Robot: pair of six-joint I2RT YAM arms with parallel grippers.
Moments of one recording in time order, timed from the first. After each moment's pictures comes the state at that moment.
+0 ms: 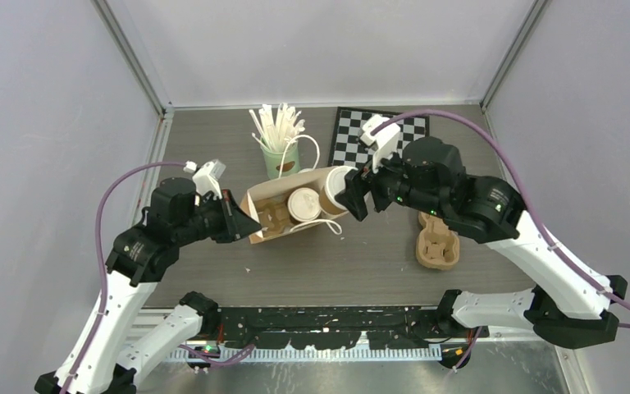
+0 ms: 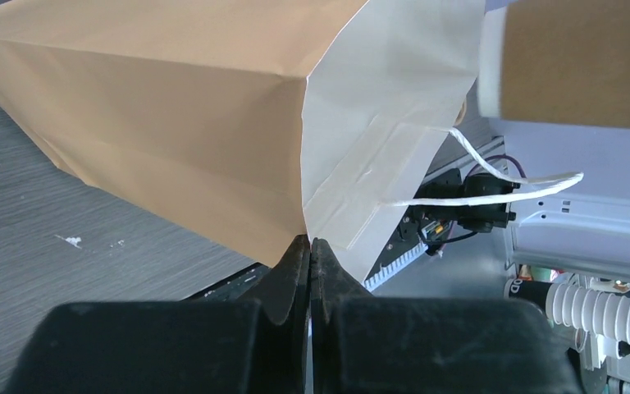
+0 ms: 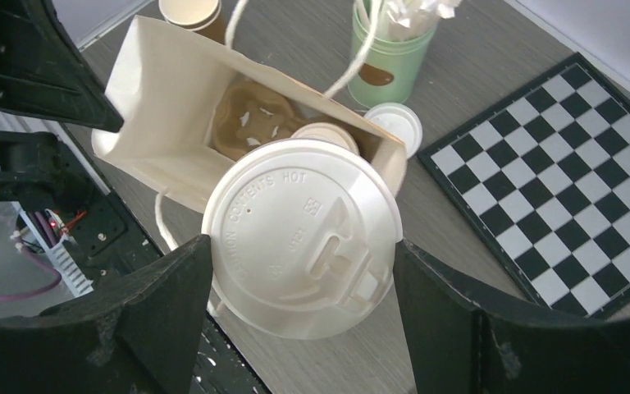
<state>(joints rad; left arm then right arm) -0.45 0.74 1.11 -0.95 0.32 -0.60 0.96 1.14 1.63 -0.89 0.13 0.10</state>
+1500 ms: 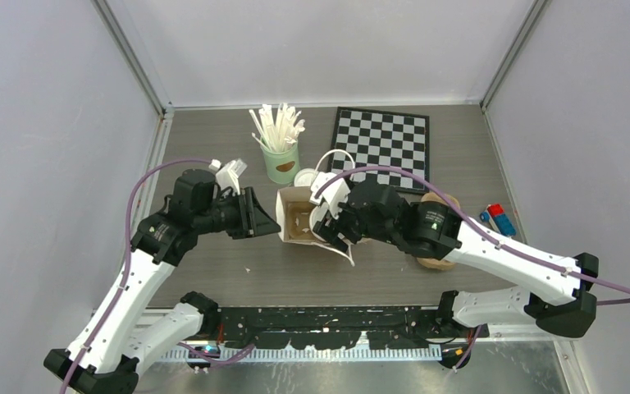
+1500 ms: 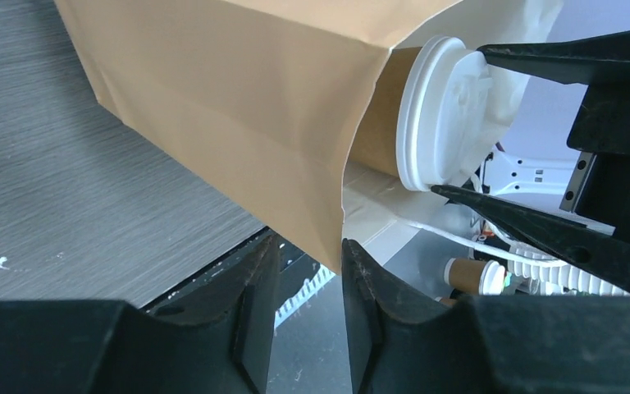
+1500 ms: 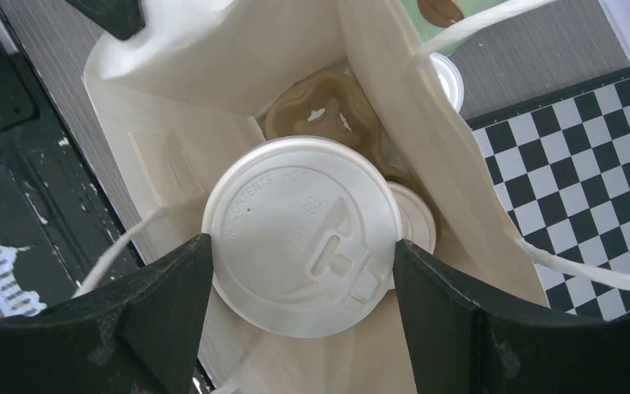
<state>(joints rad) -0.45 0.84 1.02 -0.81 0.49 -0.63 1.14 1.17 1.29 -0.70 0.19 -0.10</state>
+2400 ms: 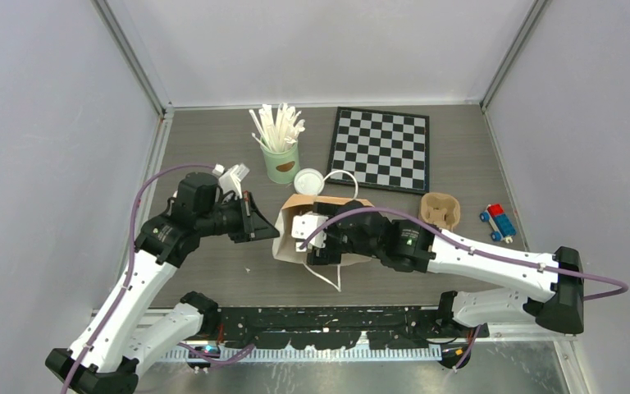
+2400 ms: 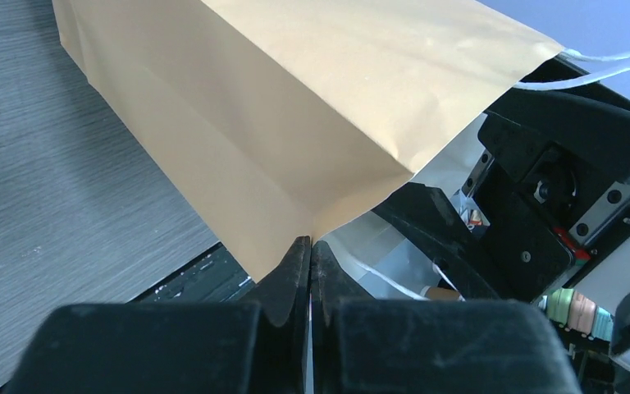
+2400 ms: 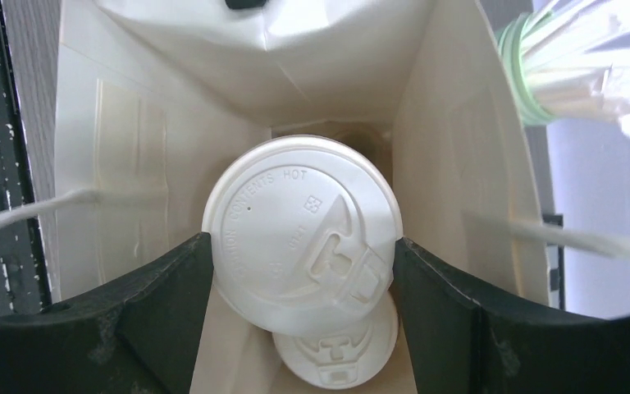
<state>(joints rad) -0.45 0.83 0.98 -0.80 0.53 -0.65 1.19 1.19 1.04 -0.41 0.13 -0.50</state>
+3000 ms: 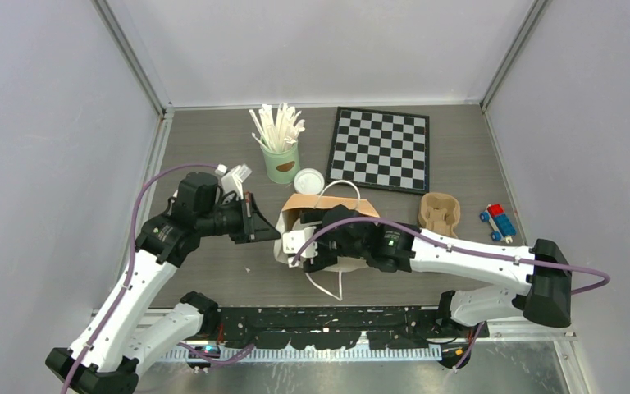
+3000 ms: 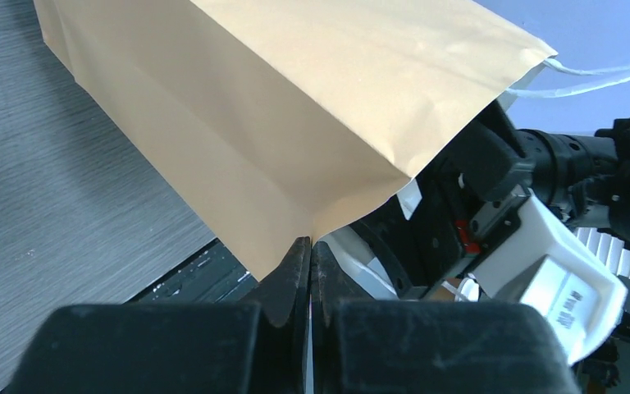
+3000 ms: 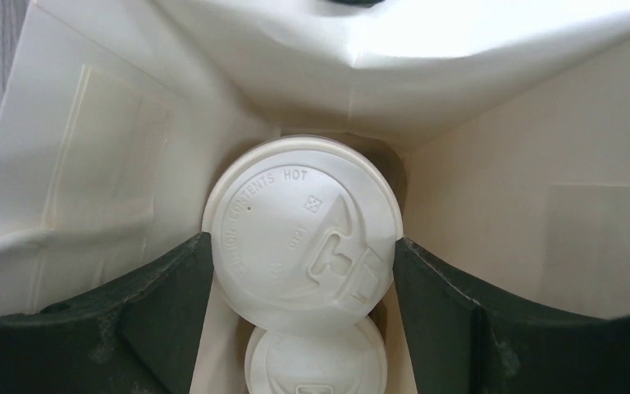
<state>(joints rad) -0.45 0.83 0.98 -0.80 0.56 -0.63 1.19 1.28 1.00 -0.32 0.08 -0.71</state>
